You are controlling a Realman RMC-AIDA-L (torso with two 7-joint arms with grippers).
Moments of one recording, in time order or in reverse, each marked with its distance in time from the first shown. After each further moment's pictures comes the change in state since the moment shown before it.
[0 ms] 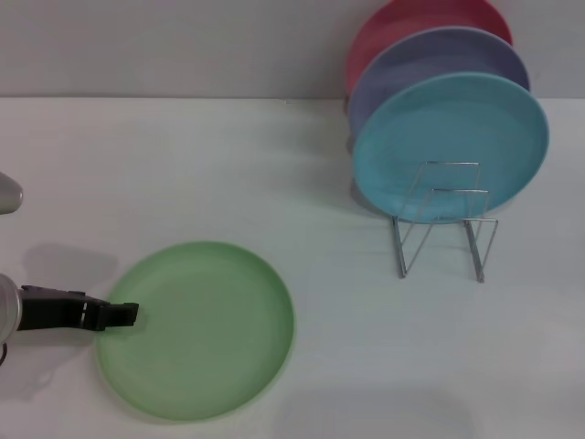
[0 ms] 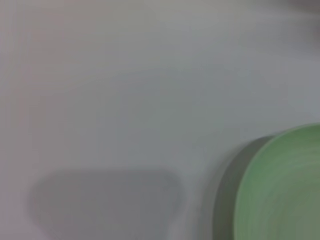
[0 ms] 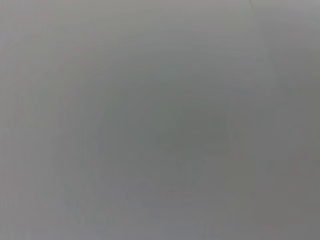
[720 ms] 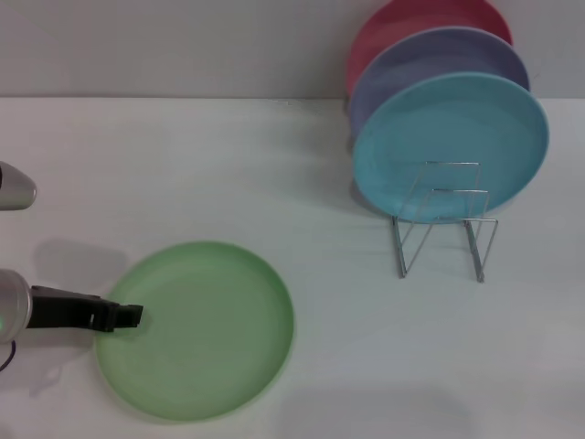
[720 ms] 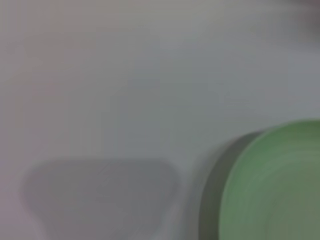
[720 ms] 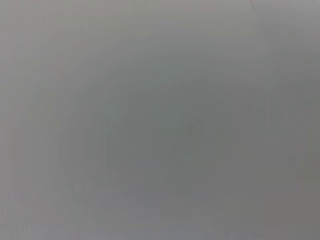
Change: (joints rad) left arm -0.046 0.001 -0.001 0.022 0.005 -0.049 -0.017; right arm 0.006 0.000 0.000 -0.001 0.000 0.000 0.001
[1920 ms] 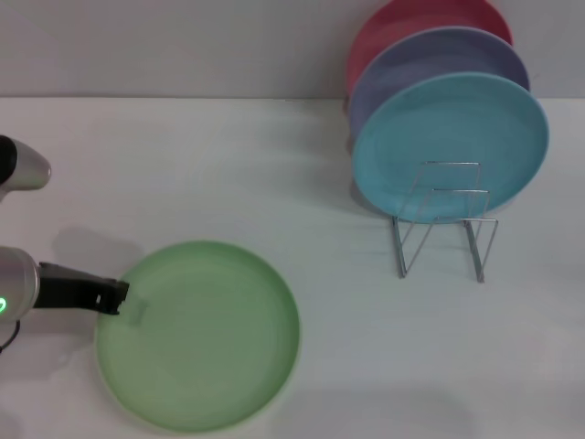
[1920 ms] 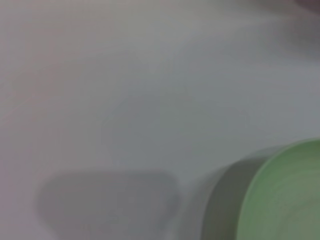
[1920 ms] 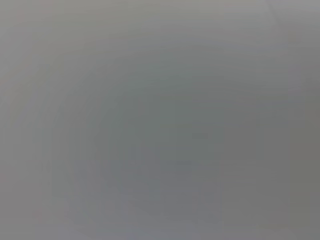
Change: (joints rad) left arm -0.027 0.001 0.008 -0.060 0.026 -0.022 0.017; right arm -0.002 0.001 -0.059 -0.001 -0.003 0.087 0.029
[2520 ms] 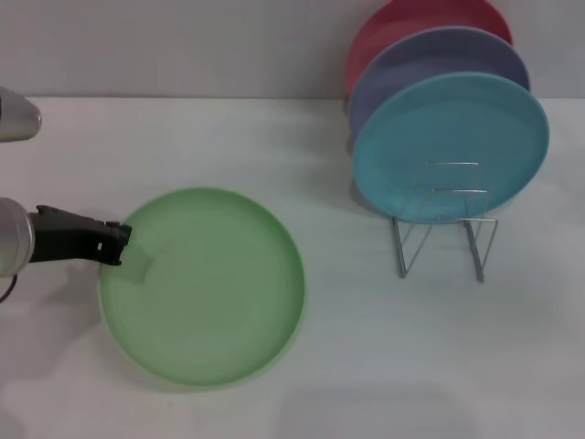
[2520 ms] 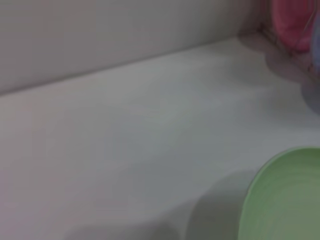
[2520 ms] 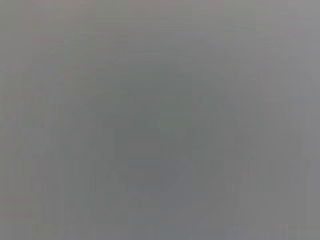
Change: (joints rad) left arm 0.014 -0.001 -0.002 -0.128 -0.003 0.034 0.023; right arm 0.090 -0.019 -0.189 0.666 -0.531 -0.311 0.638
